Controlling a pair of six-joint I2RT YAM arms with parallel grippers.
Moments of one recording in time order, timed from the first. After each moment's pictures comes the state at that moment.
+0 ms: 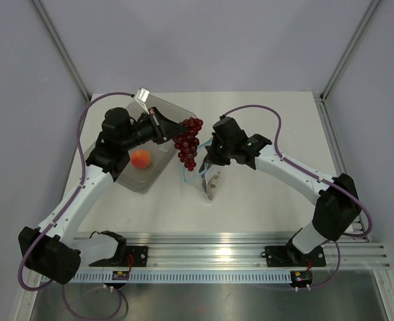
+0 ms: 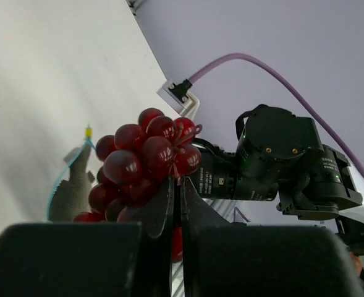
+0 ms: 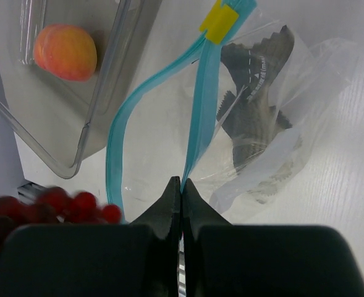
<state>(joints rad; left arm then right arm) -0.34 1.16 1.12 -0.10 0.57 -0.78 0.73 1.57 1.32 -0.55 0.01 0.86</state>
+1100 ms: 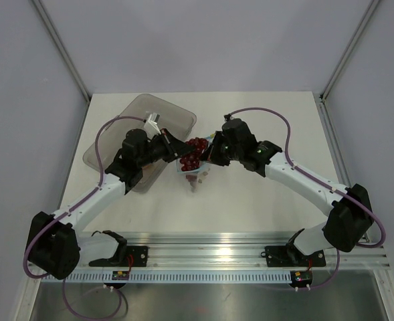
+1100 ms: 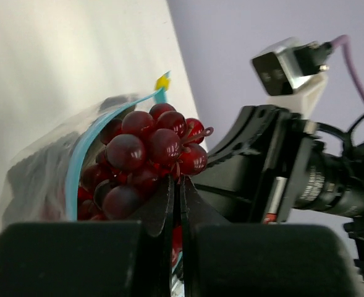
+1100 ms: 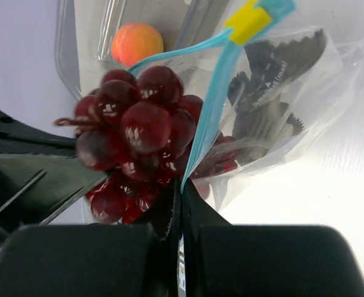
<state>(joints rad) -0.47 1.19 0.81 0.19 0.44 -0.97 0.72 1.45 1.21 -0.38 -0.10 0.94</state>
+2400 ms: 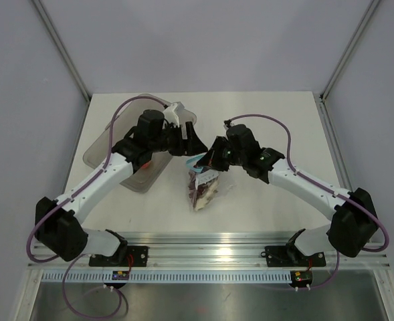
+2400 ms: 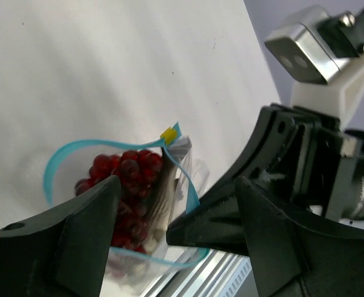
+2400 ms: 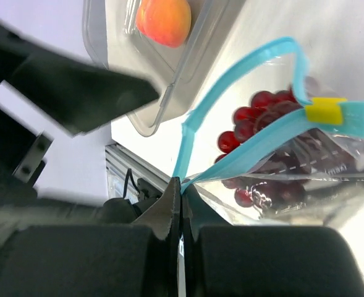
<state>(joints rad) -0.55 1.36 1.15 -0.28 0.41 -0.57 0.72 1.41 1.09 -0.25 -0.23 1.00</state>
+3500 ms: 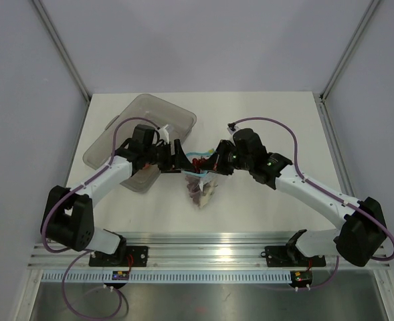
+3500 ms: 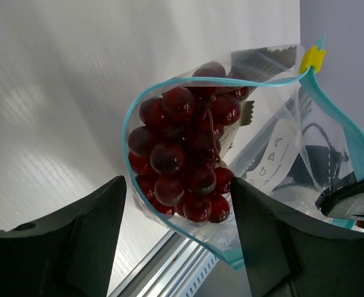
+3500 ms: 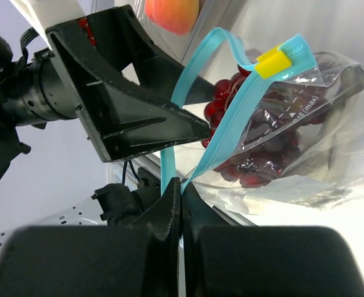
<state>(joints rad) -0.37 1.41 0.92 -0.30 0.67 -0.53 0.71 1.31 1.02 -0.24 -0.26 0.97</state>
